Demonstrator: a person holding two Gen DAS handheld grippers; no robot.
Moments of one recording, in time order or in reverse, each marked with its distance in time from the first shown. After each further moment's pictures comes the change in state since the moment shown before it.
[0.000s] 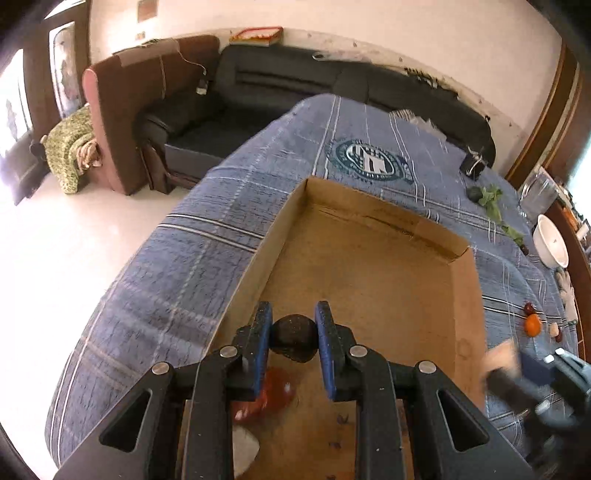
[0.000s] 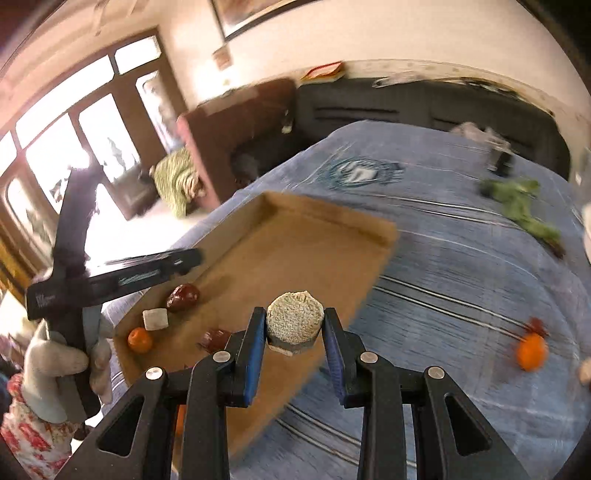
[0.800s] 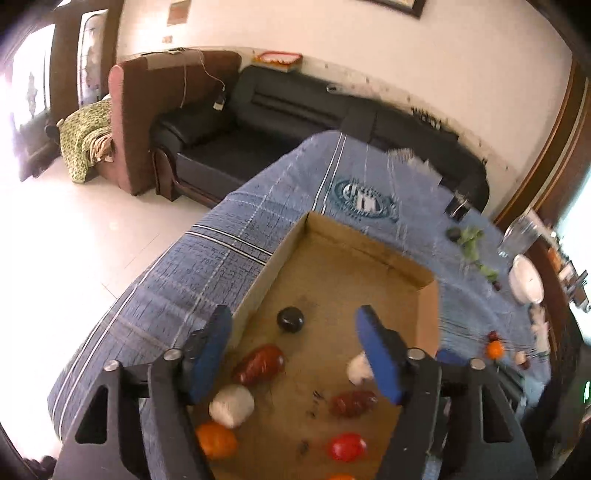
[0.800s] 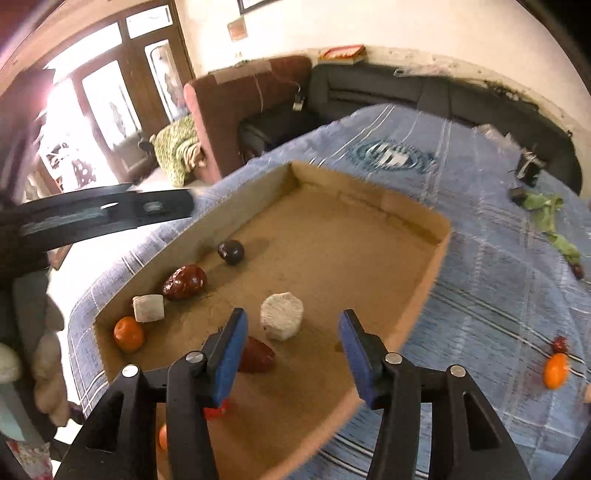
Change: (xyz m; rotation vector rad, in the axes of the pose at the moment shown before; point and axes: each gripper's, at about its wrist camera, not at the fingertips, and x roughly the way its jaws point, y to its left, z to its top) left arm -0.083 0.011 -0.018 -0.133 -0.128 -0.034; right arm 0.013 0.018 0.003 -0.052 0.021 -0.051
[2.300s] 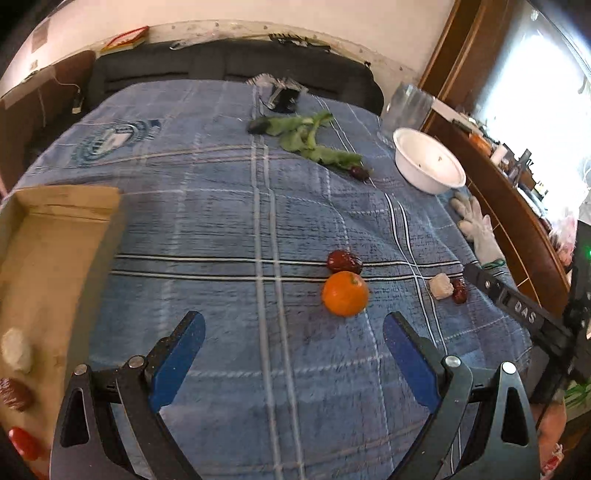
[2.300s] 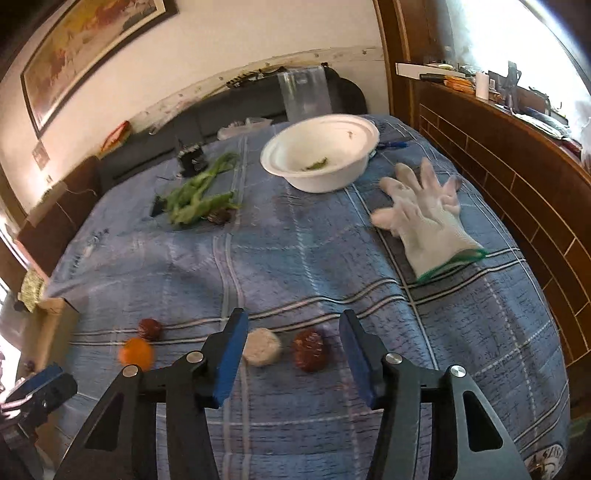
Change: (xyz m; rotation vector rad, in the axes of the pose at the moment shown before) left arm 0.113 -0.283 -0.094 0.337 0.207 -0.267; right arm -0.131 -0.326 -0.124 0.598 -0.105 -0.469
